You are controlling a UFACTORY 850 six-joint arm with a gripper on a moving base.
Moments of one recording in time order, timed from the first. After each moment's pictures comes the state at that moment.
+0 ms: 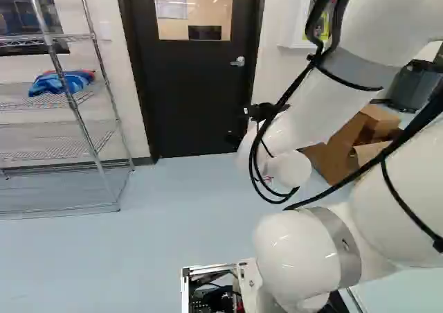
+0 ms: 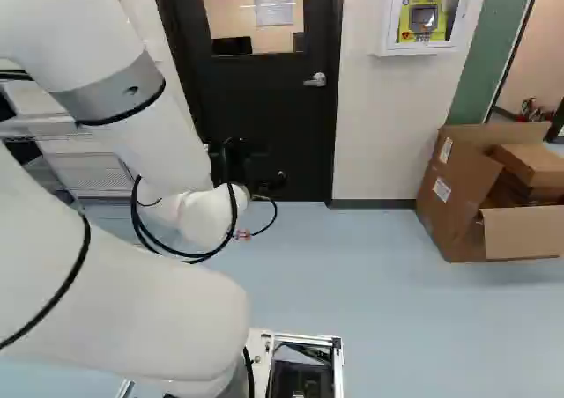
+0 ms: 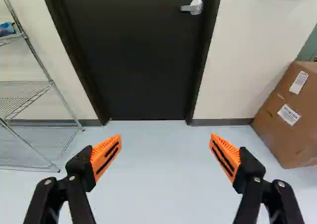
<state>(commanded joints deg) 0.0 16.0 -5.0 0.0 50.0 0.0</state>
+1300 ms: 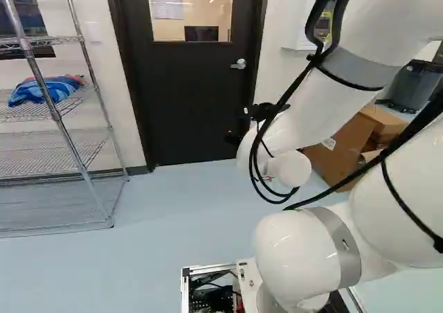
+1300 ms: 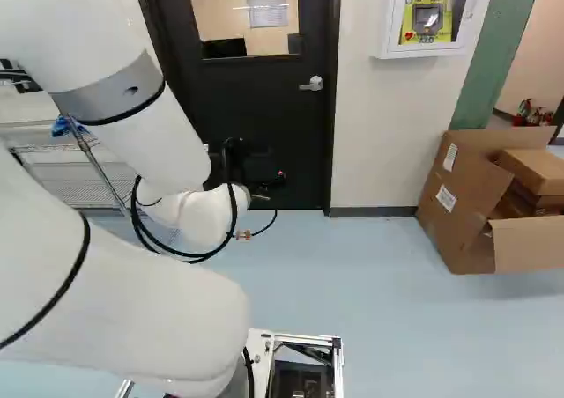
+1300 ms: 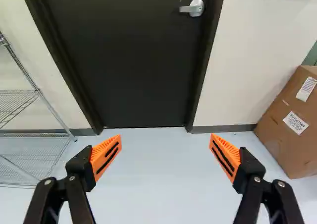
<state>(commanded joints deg) 0.0 16.0 -5.0 0.0 50.0 0.0</state>
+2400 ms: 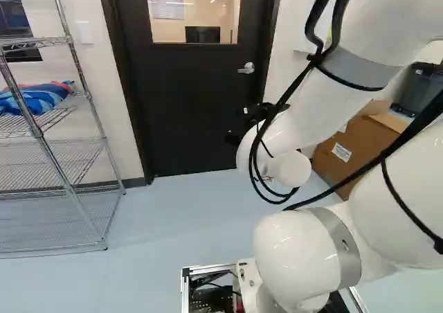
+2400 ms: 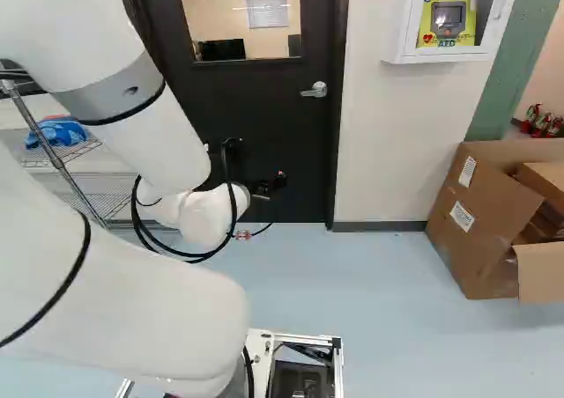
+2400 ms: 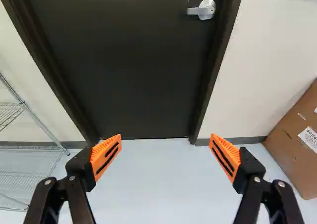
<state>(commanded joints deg) 0.0 16.0 -5.0 0.0 50.0 0.0</state>
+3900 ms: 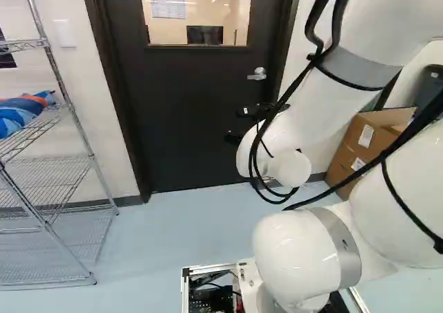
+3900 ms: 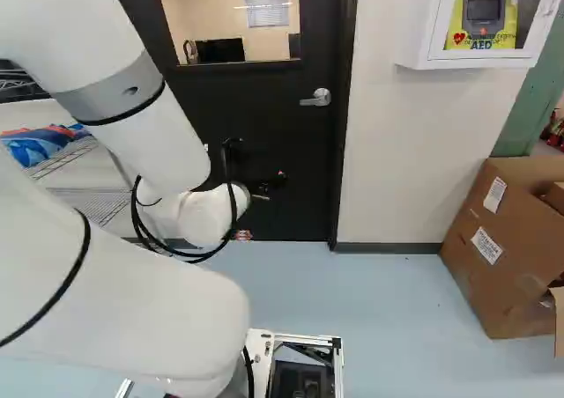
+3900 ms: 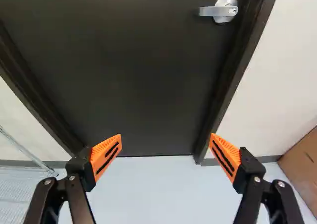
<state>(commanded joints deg) 0.0 16.0 -5.0 0.0 50.0 0.0</state>
